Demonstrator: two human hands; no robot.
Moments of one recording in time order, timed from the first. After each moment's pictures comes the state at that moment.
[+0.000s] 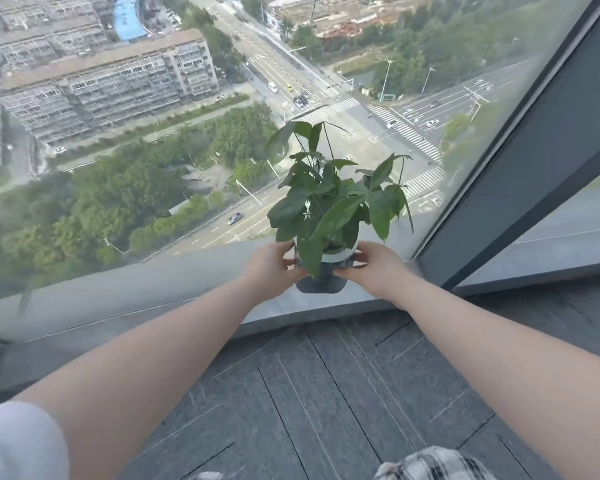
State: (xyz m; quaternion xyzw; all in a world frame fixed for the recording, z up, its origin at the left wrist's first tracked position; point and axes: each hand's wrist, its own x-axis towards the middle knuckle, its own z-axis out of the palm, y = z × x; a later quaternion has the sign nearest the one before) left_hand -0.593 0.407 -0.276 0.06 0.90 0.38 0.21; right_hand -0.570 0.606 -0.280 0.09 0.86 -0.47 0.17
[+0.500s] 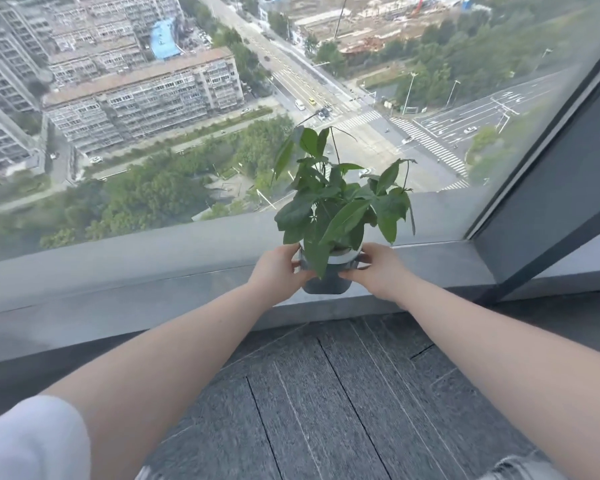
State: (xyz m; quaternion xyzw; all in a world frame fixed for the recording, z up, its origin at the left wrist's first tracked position) left_hand -0.620 0.414 -0.511 0.06 0.92 0.35 0.15; right_hand -0.615 0.610 -0.521 0.07 0.87 -0.45 0.17
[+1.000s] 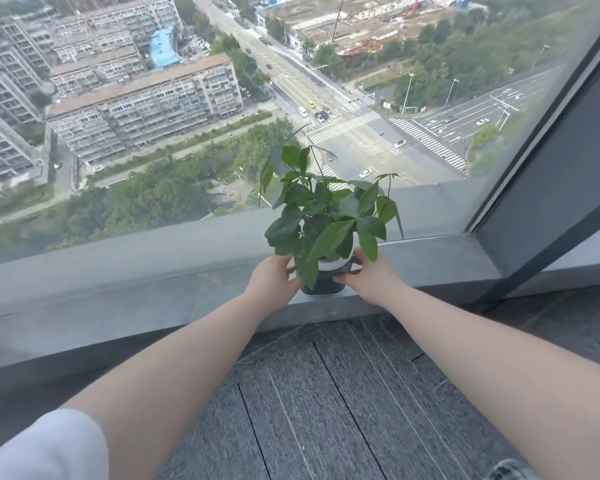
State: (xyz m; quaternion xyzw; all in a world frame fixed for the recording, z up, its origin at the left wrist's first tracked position) left_hand -0.620 0.427 -0.549 0.05 0.95 0.29 0.14; right_hand -0.617 0.613 -0.562 0.05 0.89 -0.43 0.16
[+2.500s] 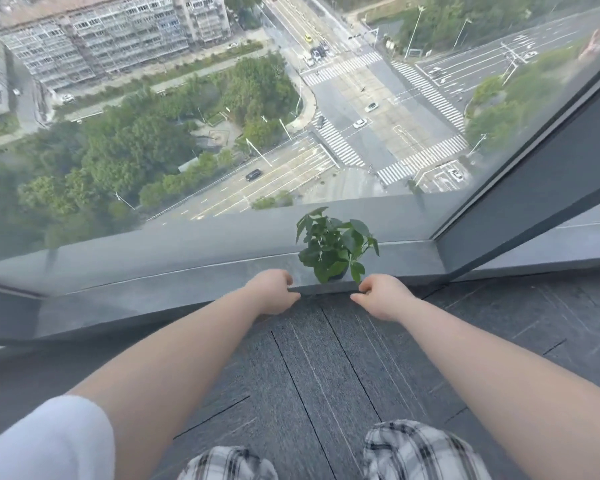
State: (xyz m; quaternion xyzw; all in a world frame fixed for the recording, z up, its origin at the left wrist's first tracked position) left_hand -0.564 0.362 -0.299 0.05 0.92 0.12 0.38; right_hand -0.541 0.579 -0.307 0.08 0.91 -0.19 0.35
